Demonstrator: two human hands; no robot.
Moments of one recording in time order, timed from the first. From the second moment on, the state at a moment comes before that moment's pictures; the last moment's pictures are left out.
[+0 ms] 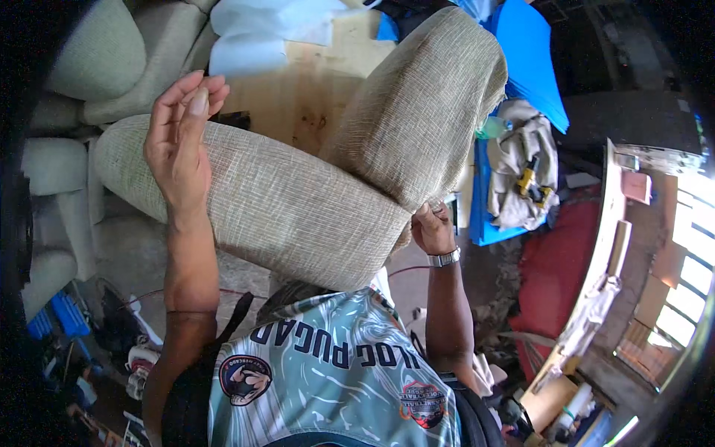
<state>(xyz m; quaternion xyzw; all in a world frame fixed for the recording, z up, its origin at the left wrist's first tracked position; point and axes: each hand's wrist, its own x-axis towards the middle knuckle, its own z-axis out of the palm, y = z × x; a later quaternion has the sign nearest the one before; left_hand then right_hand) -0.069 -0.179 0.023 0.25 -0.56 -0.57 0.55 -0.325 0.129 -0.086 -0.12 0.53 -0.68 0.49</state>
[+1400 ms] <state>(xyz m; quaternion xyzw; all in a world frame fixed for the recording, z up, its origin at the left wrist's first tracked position) -0.196 0.051 0.088 -0.31 -0.86 -0.38 -0.16 -0.344 0.153 -0.058 -0.41 0.61 -0.55 0.40</state>
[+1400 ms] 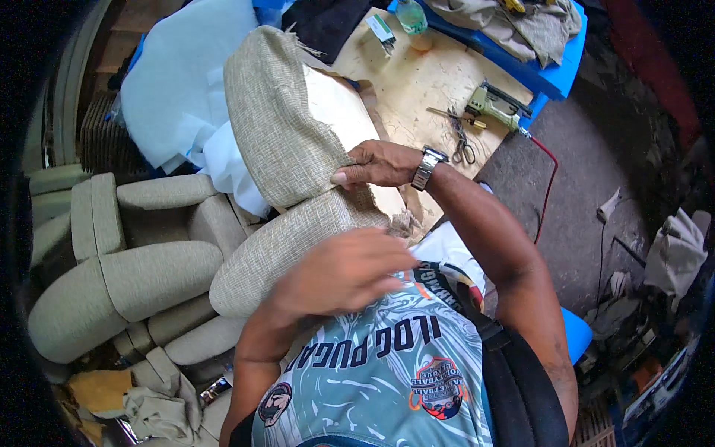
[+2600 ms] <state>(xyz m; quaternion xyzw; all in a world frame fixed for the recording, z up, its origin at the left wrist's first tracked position) -0.137 -0.103 0.038 0.22 -0.91 -0.30 0.15 -0.312 0.031 -0.023 -0.58 0.66 -0.40 0.26</state>
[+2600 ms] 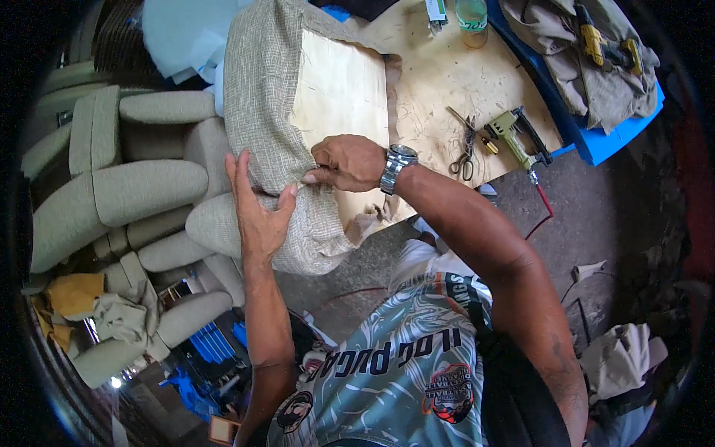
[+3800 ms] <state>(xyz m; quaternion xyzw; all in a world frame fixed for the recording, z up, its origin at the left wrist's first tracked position) -0.020 -0.254 0.072 0.35 -0.92 -0.14 0.11 -0.282 0.143 -0.194 -0.10 0.98 0.00 0.17</state>
